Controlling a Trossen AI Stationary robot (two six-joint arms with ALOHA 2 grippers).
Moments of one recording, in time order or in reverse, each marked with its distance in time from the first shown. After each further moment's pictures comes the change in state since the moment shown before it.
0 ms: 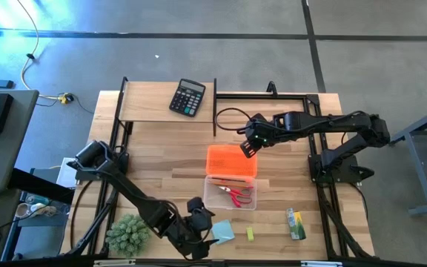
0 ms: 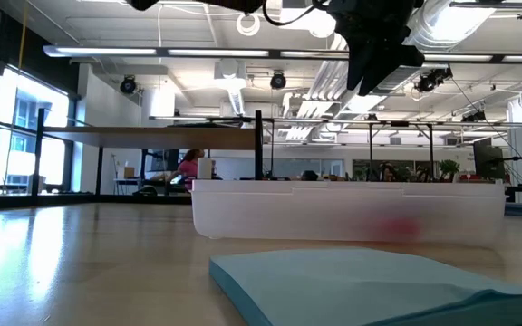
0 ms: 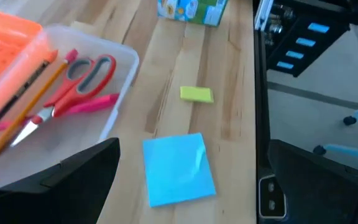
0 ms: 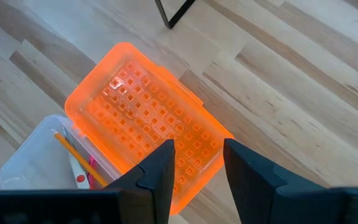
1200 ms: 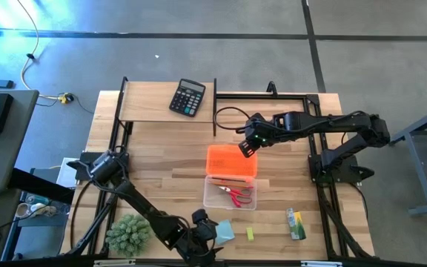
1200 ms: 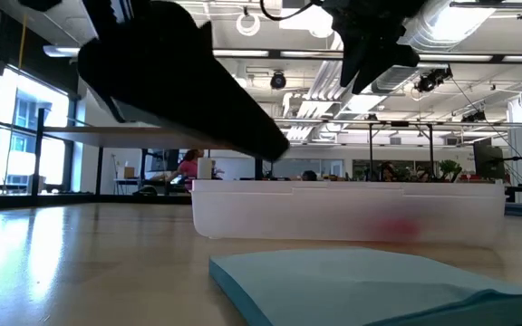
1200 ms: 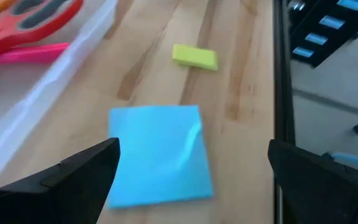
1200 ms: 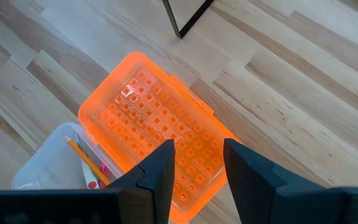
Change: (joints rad) left arm -0.035 0.233 0.000 0.201 -0.048 -0.096; right arm 0.000 0.000 0.000 0.044 0.000 -0.003
